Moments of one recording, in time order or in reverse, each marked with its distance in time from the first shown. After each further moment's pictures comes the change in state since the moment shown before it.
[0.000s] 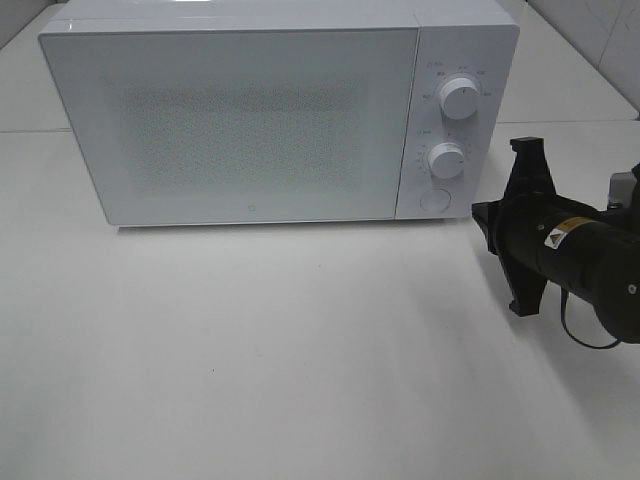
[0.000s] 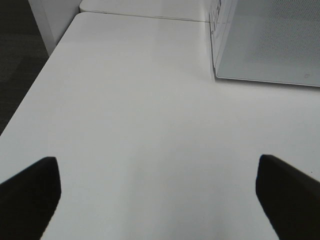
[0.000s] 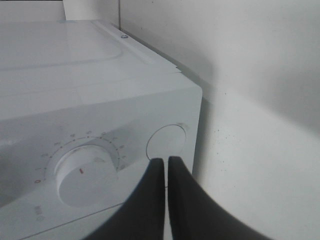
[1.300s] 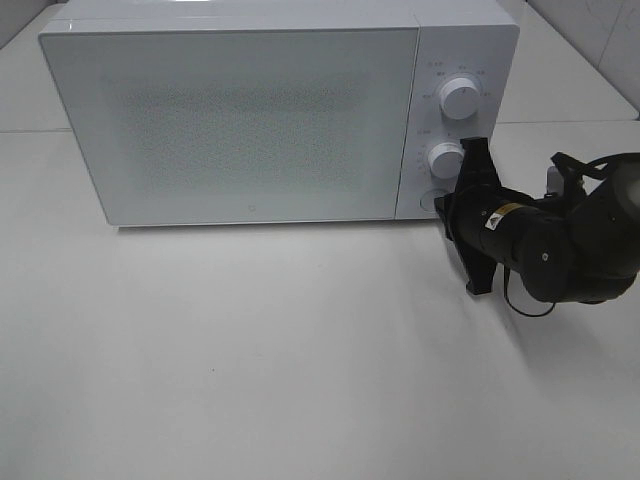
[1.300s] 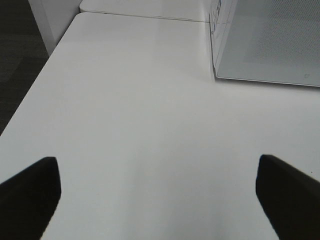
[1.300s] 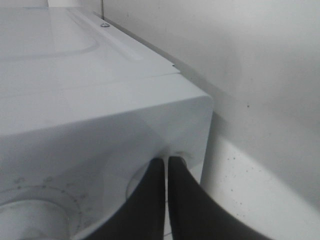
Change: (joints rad) left arm 0.000 0.000 0.000 0.000 0.000 0.000; right arm 0.000 0.220 -0.240 0.001 0.039 -0.013
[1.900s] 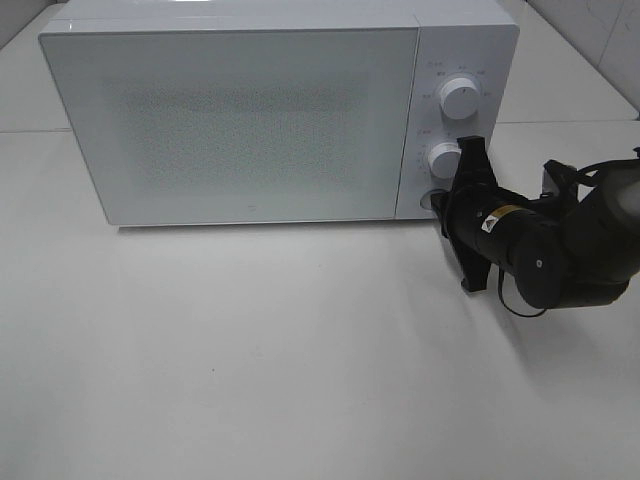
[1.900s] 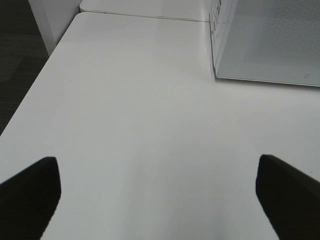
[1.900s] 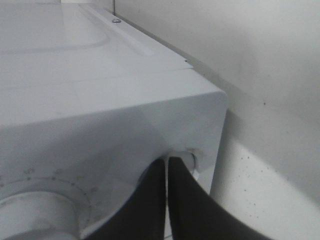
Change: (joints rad) left arm 0.000 0.000 0.000 0.000 0.000 0.000; right arm 0.005 0.023 -0.006 -0.001 -0.077 -0.001
